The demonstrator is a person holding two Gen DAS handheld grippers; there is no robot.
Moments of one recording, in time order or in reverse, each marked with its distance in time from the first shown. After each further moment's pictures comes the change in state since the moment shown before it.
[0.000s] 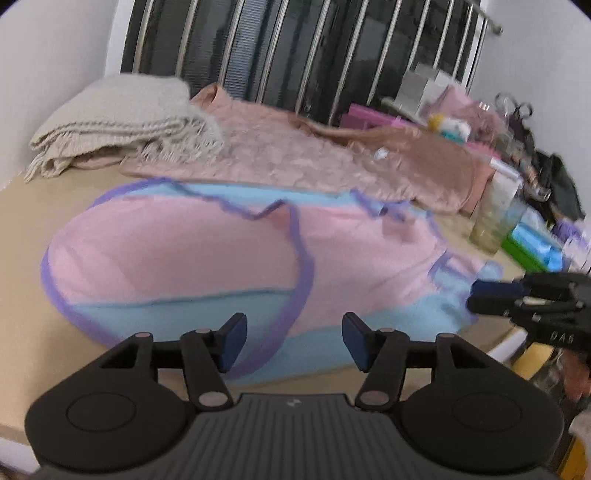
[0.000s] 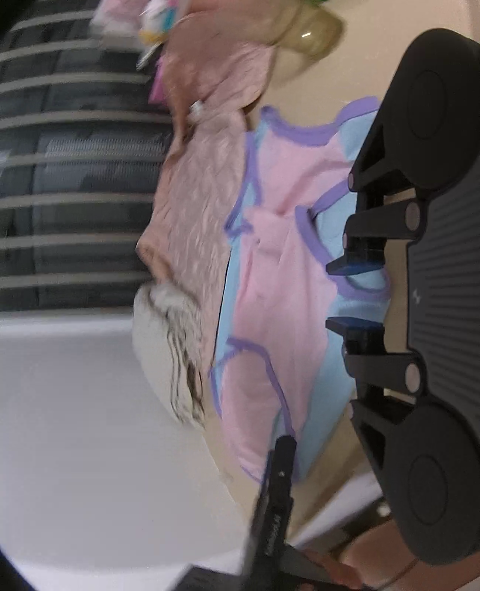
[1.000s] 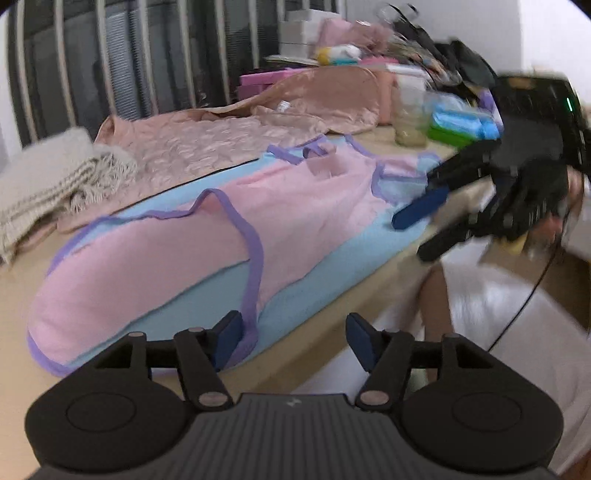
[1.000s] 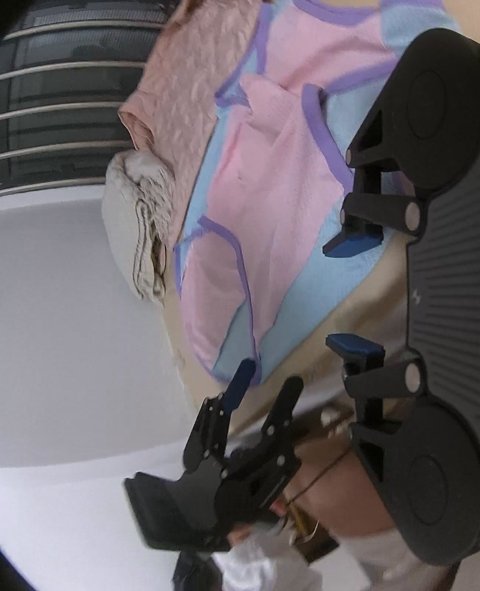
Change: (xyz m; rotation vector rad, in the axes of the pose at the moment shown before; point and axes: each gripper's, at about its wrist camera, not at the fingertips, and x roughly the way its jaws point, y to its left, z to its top) left arm -0.017 -0.025 -0.020 0.474 0.065 -0.118; right arm 0.026 -0.006 -0.001 -0.112 0.084 0.439
